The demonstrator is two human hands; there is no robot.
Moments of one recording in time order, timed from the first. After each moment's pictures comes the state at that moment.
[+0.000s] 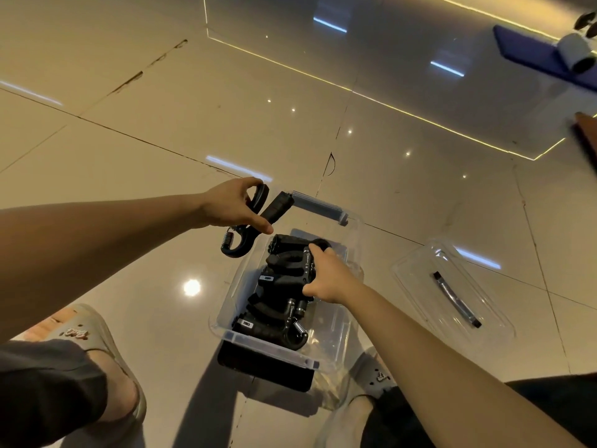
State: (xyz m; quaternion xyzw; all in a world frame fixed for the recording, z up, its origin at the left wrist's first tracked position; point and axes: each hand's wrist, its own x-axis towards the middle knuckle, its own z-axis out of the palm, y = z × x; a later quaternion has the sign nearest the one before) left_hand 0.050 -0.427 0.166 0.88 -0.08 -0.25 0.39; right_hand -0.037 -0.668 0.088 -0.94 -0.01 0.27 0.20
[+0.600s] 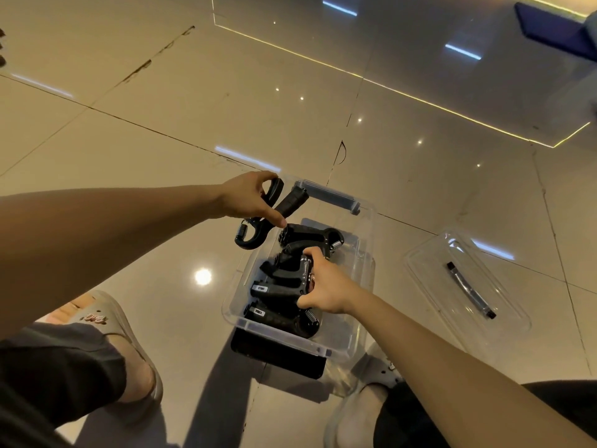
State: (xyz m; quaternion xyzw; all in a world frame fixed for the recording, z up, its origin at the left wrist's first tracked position) left_hand 0.054 -0.433 0.156 0.87 -0.09 -0.27 0.40; right_hand -0.067 -0.648 0.083 -0.89 -0.03 0.33 0.31
